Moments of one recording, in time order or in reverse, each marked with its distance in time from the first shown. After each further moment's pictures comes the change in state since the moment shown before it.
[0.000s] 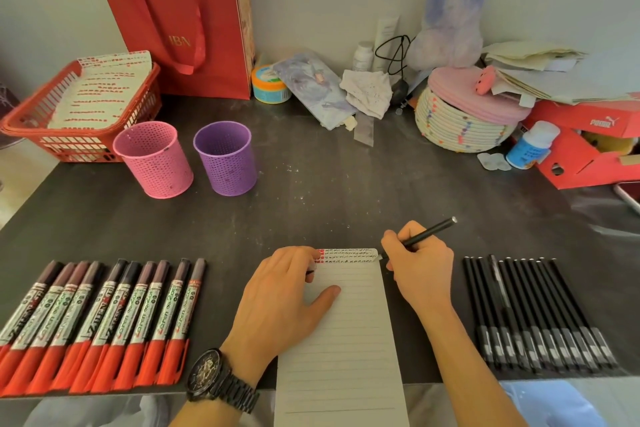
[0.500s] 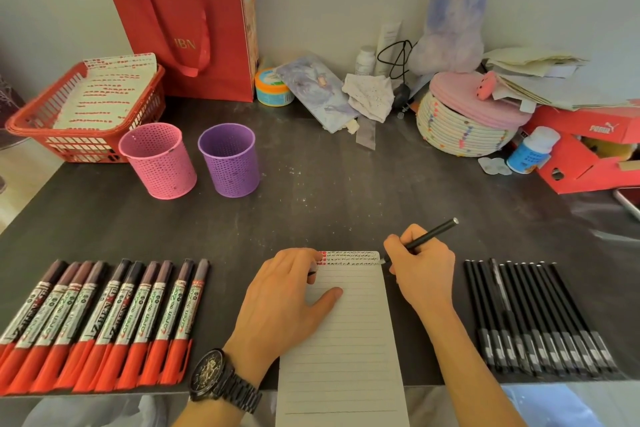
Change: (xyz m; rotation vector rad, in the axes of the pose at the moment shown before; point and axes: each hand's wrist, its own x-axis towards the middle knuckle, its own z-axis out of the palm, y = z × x) left_hand 0.001 -0.001 0.001 0.001 -0.029 -0.007; right_hand 0.001 0.000 0.000 -0.048 0.013 0.004
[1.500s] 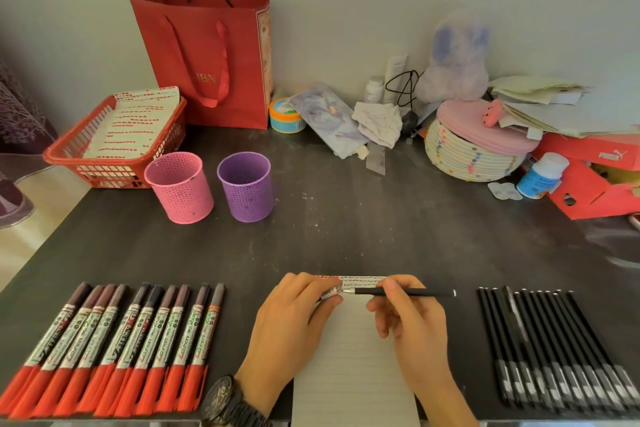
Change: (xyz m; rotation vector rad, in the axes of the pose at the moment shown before) left_hand -0.001 -0.005 -0.004 -0.069 0.129 0.037; right_hand -0.057 -0.034 0.006 0.710 -0.208 0.114
